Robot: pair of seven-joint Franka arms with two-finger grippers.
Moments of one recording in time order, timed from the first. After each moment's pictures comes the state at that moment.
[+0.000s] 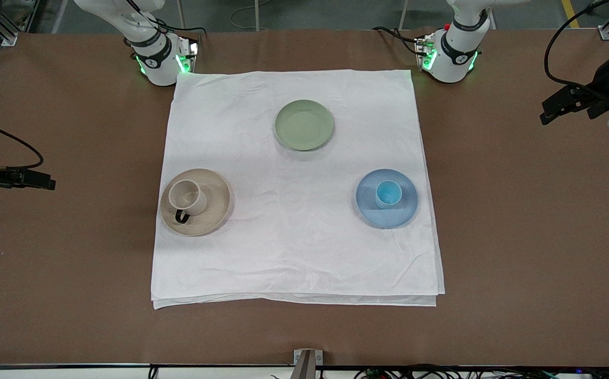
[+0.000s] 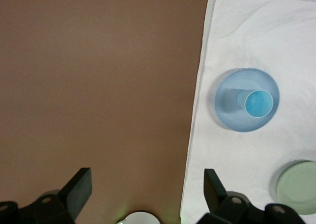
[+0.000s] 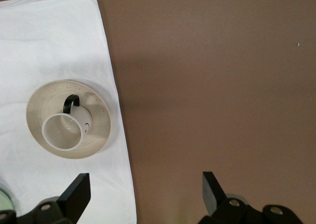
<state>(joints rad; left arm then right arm) 0.01 -0.09 -0.06 -1.63 0.00 1.49 -0.16 0.02 0.32 -0.14 -1.30 0.03 1.45 -0.05</state>
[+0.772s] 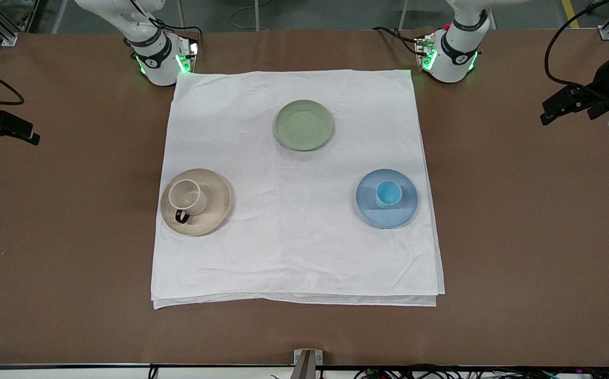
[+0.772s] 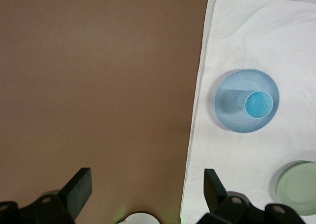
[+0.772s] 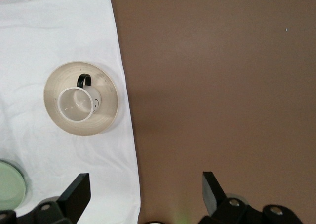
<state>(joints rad) 0.01 -0.09 -0.06 -1.63 0.00 1.49 -0.16 -0.02 -0.03 -0.10 -1.60 0.02 1.49 -0.05</state>
